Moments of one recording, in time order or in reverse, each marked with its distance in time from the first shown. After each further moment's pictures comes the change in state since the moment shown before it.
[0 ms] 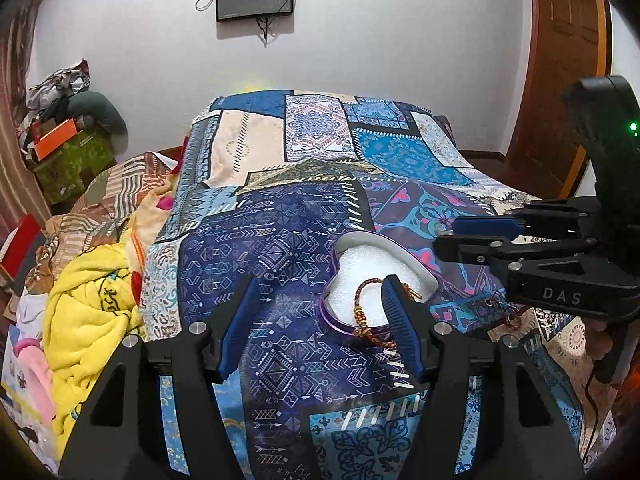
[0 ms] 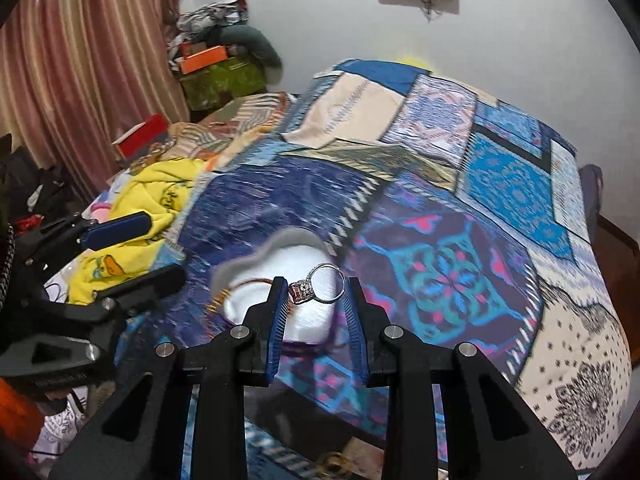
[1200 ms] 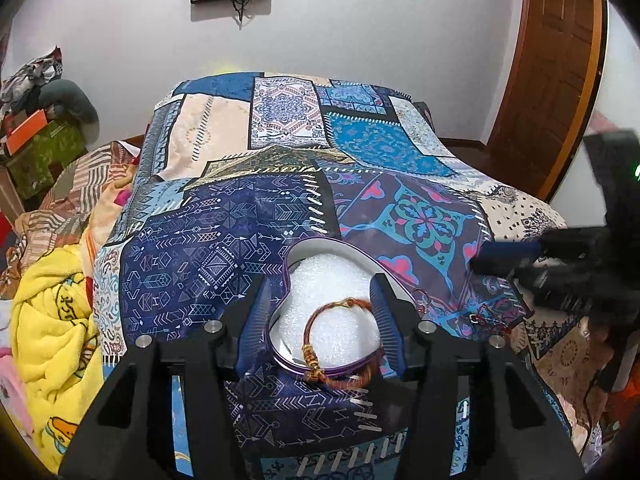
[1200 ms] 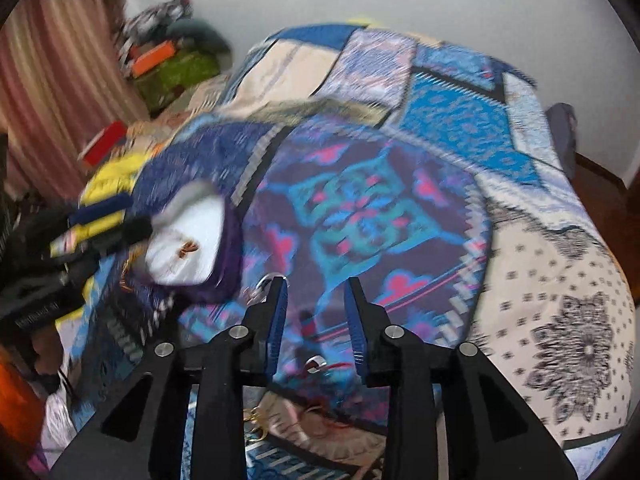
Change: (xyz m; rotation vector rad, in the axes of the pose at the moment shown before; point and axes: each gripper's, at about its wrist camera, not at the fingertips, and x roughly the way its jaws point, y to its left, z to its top) left arm 0.044 -0.021 0.015 0.009 0.064 -0.099; right arm 0.004 -0.062 -0.039 0.142 0.113 -0.054
